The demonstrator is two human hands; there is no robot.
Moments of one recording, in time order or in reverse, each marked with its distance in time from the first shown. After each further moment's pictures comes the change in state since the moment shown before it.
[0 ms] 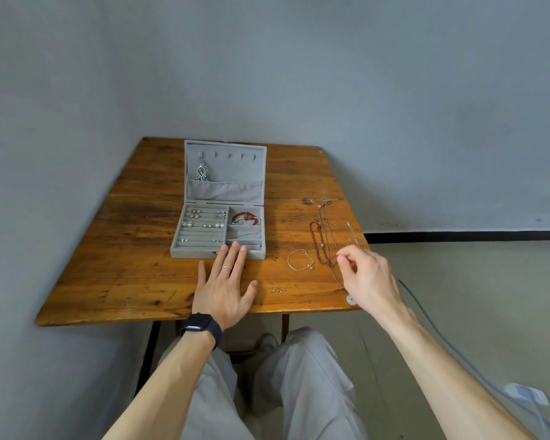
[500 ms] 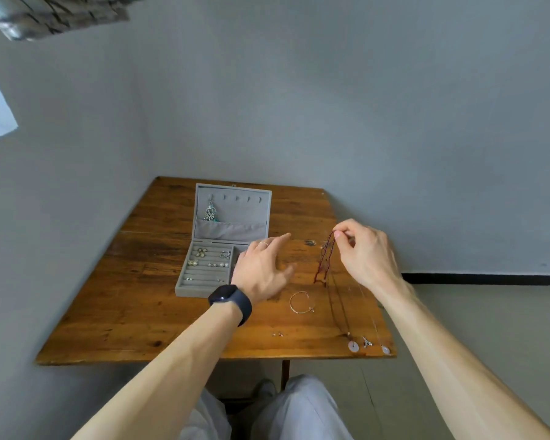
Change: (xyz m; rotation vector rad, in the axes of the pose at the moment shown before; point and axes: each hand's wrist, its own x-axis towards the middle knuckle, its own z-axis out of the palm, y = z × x) left_hand 0.079 0.070 -0.112 -0.402 0.062 0.107; right_hand 0.090 -0.053 -0.056 0.057 0.108 -0.049
